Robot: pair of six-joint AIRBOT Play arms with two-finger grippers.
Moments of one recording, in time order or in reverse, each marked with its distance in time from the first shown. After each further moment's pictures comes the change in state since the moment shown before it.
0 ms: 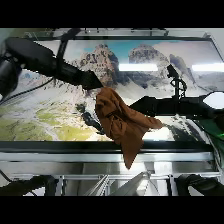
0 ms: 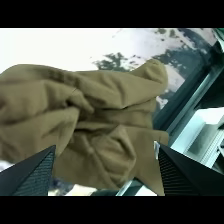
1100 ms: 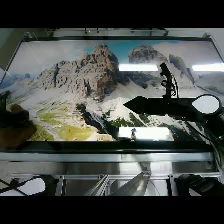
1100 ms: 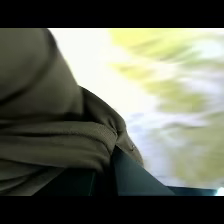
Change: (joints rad) left arm 0.671 0.007 -0.449 0.491 -0.142 -0.104; right arm 0.155 -0.006 0.000 0.034 -0.217 -0.003
